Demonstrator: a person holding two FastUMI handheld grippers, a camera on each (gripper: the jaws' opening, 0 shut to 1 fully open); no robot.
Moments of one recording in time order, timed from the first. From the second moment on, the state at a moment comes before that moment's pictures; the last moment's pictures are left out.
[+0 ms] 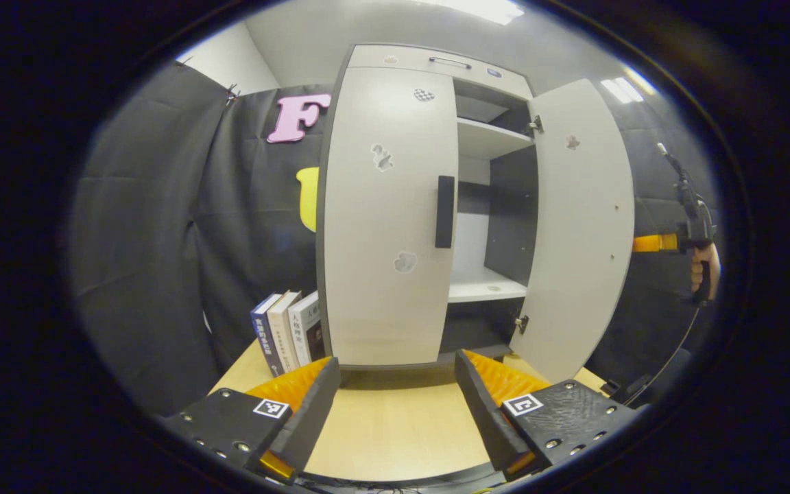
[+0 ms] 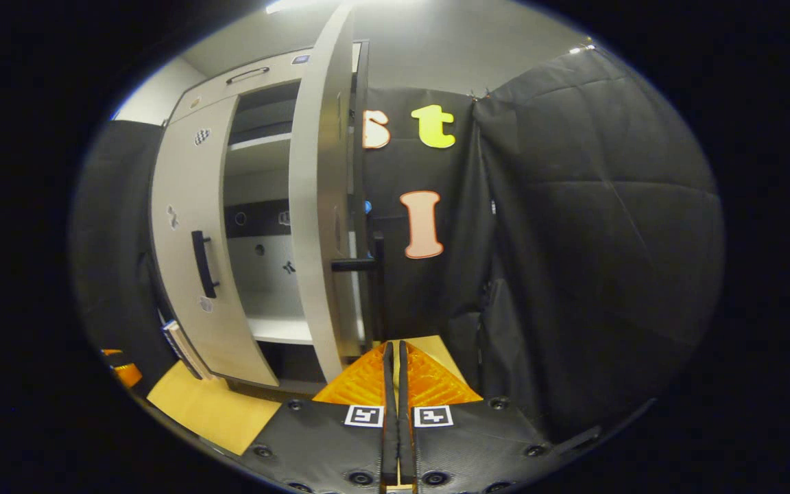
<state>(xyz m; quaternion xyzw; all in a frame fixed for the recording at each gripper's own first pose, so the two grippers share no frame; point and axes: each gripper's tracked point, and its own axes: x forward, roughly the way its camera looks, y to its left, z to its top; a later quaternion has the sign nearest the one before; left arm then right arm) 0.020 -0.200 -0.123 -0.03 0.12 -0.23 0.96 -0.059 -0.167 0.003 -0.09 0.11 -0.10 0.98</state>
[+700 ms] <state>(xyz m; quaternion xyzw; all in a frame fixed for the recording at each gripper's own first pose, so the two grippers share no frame) 0.150 -0.312 -0.030 -0.04 0.03 -0.28 0.96 -0.116 -0.286 0.028 -0.06 0.07 -0.27 0.96</state>
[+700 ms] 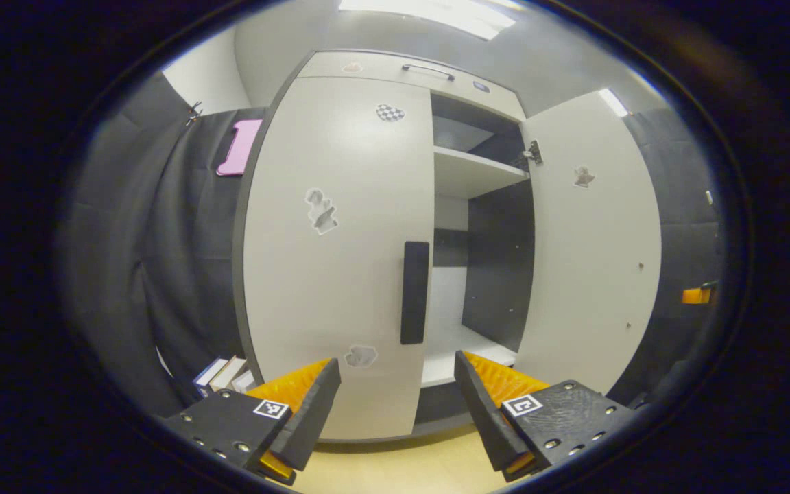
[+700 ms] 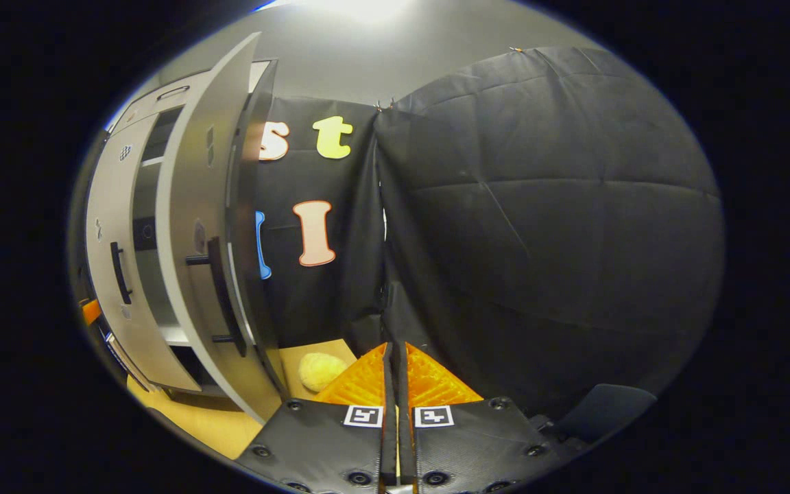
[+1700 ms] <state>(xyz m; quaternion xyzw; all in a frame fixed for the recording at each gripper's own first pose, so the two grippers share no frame) 0.253 -0.399 0.004 0.02 0.02 -0.17 0.99 0.006 -0.371 -0.030 -0.02 0.15 -0.24 0.96</state>
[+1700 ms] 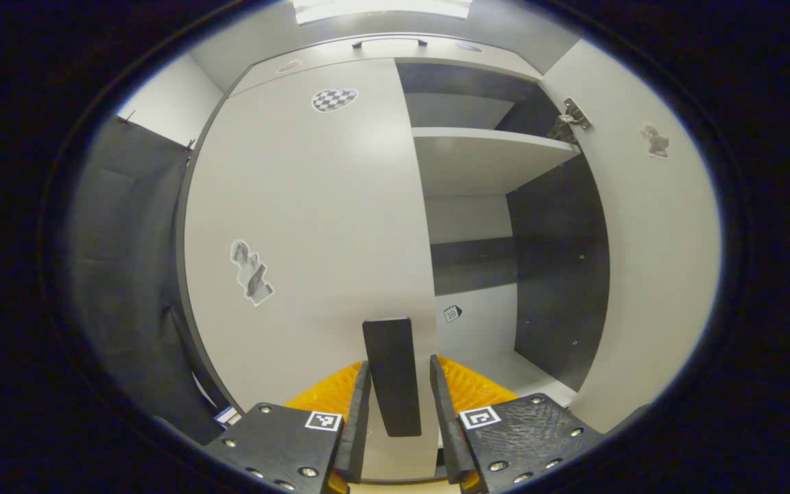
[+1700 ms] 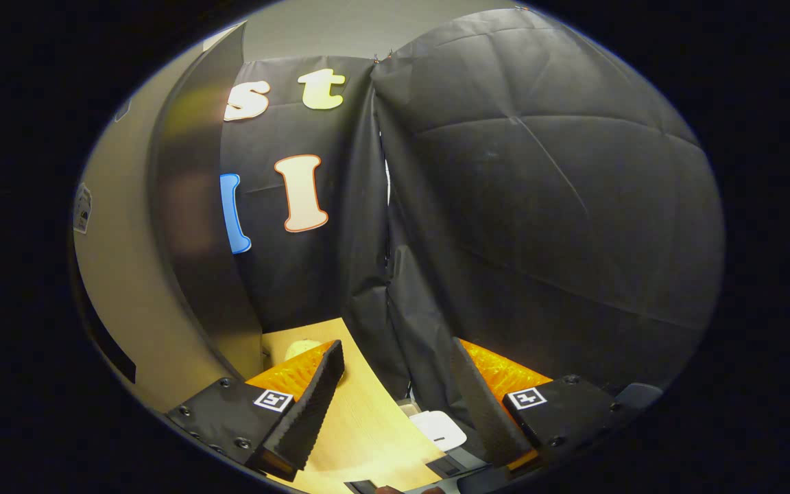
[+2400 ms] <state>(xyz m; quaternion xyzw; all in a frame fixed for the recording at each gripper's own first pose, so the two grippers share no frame) 0.258 -0.397 -0.006 -0.01 0.03 -0.16 0.99 0.031 -0.356 -0.016 -0.01 0.10 -0.19 0.98</state>
